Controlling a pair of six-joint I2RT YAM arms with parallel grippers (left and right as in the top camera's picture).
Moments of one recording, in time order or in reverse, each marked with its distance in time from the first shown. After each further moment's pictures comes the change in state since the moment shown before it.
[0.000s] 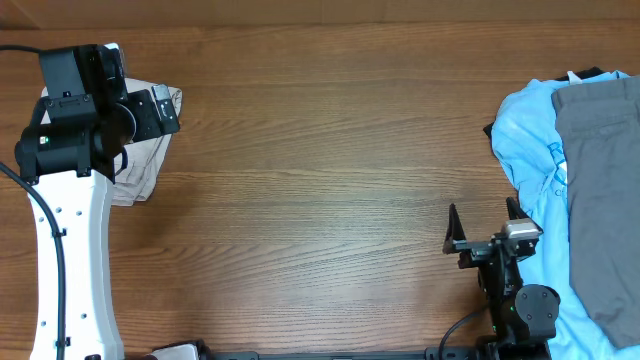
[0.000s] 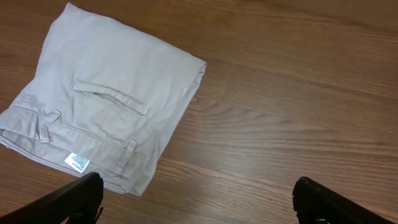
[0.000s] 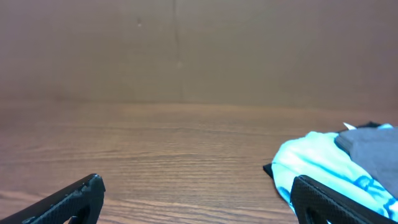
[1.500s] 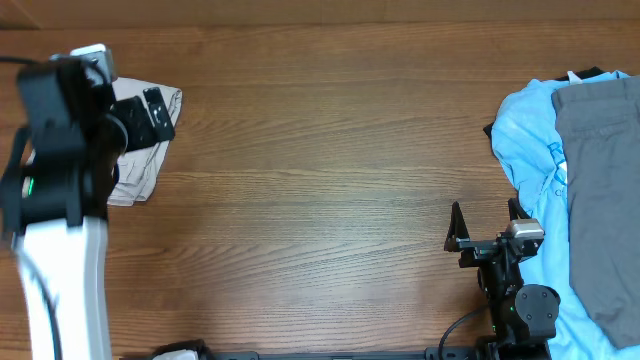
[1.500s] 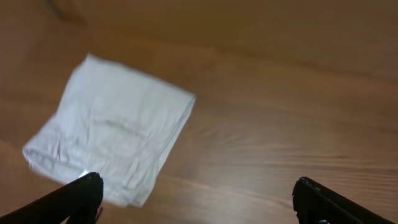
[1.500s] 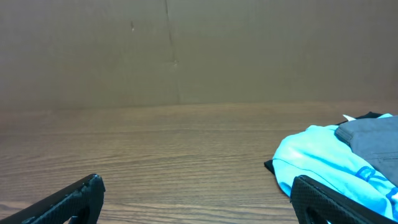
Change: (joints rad) left arm -0.032 -0.219 -0.008 -0.003 0.000 0.000; right arm 0.000 0.000 0.000 -0.001 0.015 0.050
